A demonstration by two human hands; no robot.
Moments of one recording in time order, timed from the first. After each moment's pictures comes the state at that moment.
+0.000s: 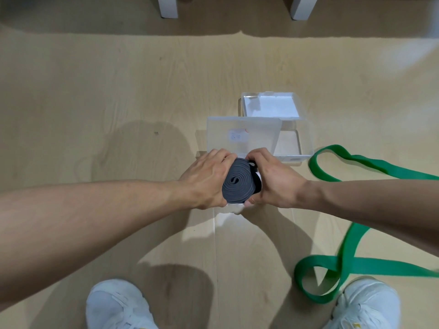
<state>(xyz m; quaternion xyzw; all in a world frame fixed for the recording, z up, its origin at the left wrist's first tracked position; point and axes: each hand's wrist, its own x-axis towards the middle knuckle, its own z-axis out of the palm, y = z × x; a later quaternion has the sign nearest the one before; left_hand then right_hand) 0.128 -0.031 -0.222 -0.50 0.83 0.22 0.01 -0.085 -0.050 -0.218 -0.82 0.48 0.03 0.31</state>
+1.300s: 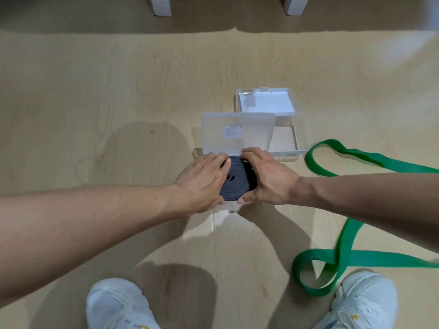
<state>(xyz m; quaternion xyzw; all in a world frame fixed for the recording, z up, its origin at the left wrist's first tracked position) 0.123 -0.019 -0.210 -0.48 0.86 0.13 0.11 -0.082 -0.045 -0.216 -0.81 0.49 0.06 0.31</state>
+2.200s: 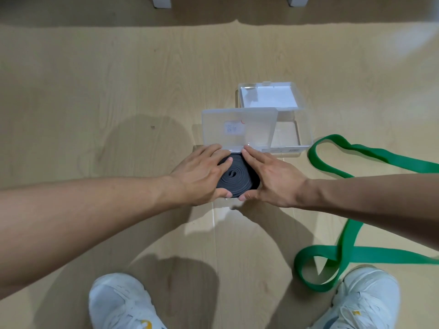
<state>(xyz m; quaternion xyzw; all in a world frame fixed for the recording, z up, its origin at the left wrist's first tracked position) 0.136 -0.025 -0.217 -0.44 0.88 0.14 0.09 -0.082 -0.035 -0.206 -0.82 0.48 0.13 0.28</state>
